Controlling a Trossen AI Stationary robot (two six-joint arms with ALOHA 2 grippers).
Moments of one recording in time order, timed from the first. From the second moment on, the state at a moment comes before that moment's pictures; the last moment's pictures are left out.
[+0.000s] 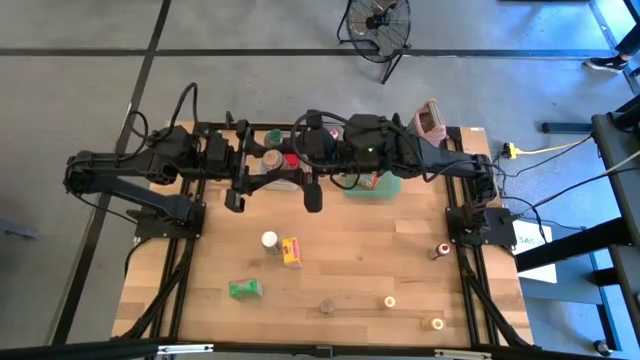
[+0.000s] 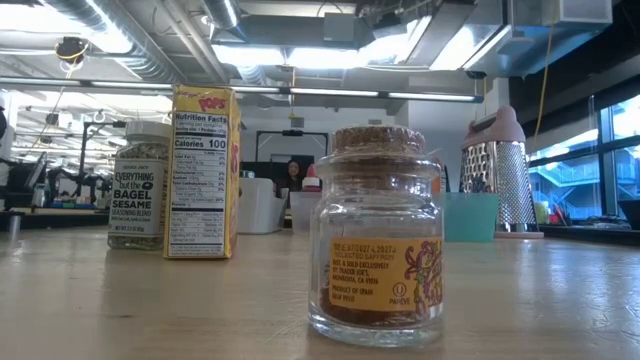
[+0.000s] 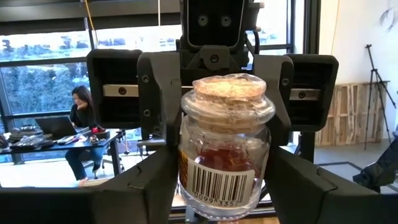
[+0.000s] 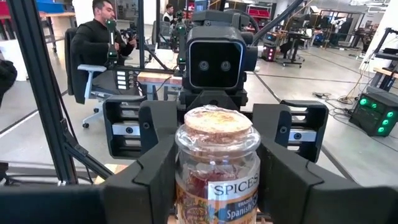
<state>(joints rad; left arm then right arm) -0.03 0.97 1.11 0.07 -0.03 0.05 0.10 1.95 2.34 -0.49 0.06 -0.06</state>
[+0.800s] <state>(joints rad) -0.03 0.96 1.11 0.00 -0.09 0.05 0.10 1.95 2.35 -0.54 0.10 -0.09</state>
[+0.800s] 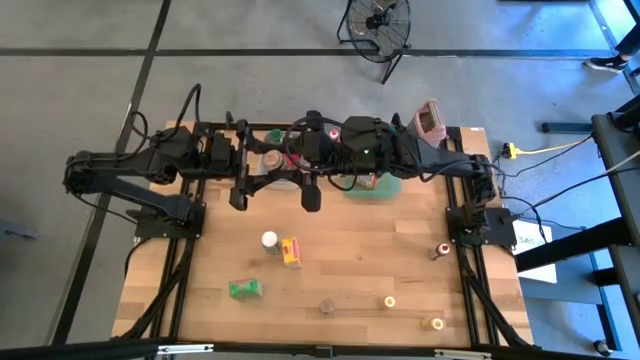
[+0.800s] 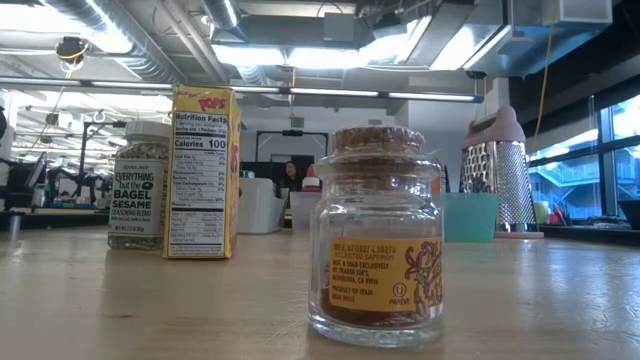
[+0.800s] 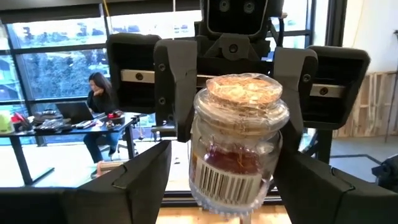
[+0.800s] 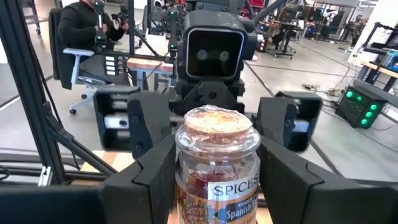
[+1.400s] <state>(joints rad) -0.03 0.89 1.12 -0.25 -0.12 0.35 0.04 1.84 2.35 -0.87 0.01 0.20</state>
